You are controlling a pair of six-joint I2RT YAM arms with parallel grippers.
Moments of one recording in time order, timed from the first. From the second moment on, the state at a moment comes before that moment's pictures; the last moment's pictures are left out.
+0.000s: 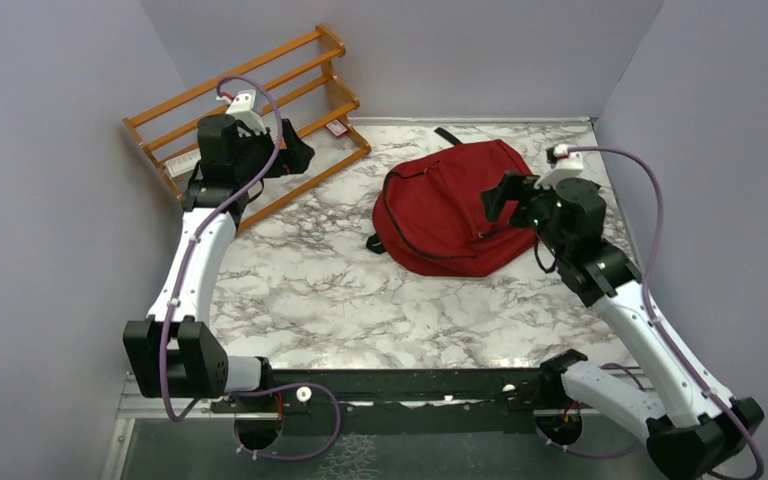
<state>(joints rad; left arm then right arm) -0.01 1.36 1.24 -0.24 0.39 -0.26 0.42 0.97 0.98 -0.29 0.12 0.30</state>
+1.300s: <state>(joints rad) -0.20 1.01 0.92 -0.21 -0.24 -0.22 0.42 0.69 0.73 -0.24 0.64 0.32</state>
